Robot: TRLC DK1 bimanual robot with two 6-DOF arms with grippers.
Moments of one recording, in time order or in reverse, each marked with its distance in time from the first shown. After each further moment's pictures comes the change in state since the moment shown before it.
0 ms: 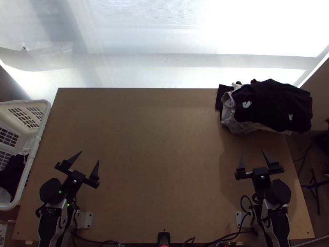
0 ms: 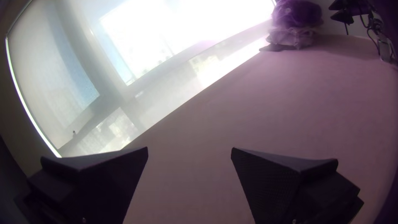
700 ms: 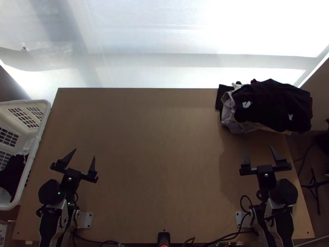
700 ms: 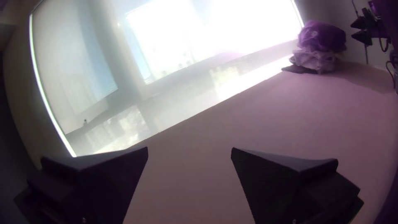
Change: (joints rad) left arm -0.001 0.010 0.014 0.133 -0.088 -0.147; right arm -0.014 0.078 0.074 0.086 0.033 -0.091
